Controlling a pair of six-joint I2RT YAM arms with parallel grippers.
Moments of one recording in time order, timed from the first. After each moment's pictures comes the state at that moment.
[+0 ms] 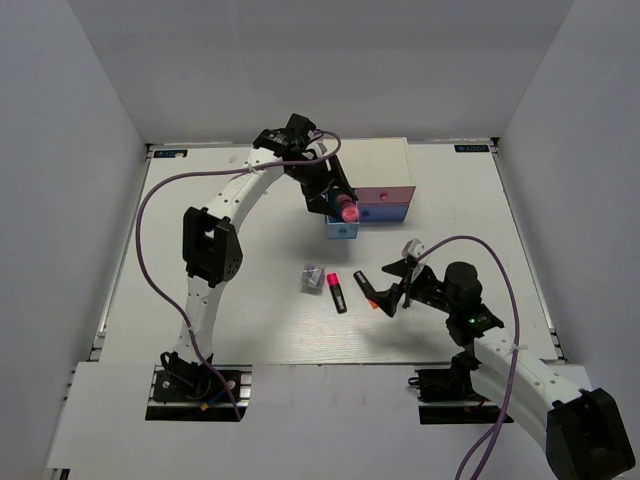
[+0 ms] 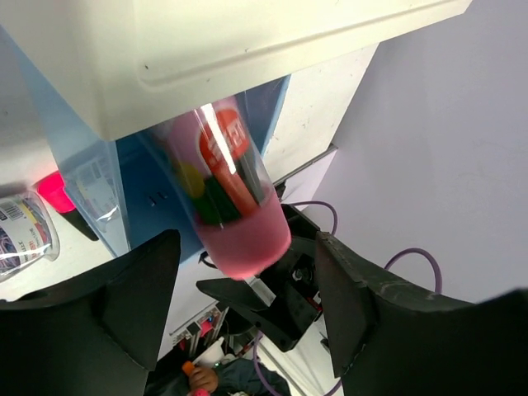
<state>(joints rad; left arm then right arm) -0.49 2.26 2.25 -1.09 0.67 -0.85 0.42 0.76 0.18 0.37 -0.64 -0.03</state>
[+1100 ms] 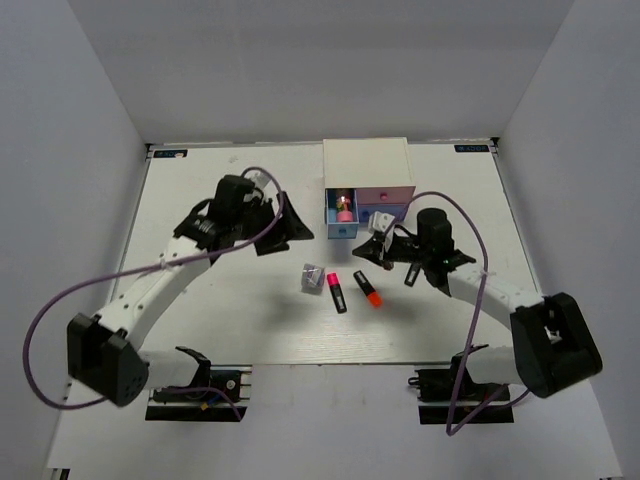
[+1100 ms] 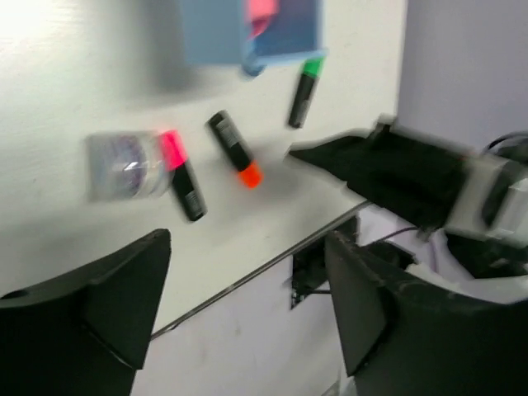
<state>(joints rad) -0.48 1.35 1.21 -0.57 0.40 -0.76 0.42 1.25 0.53 0.35 -0.88 -0.44</state>
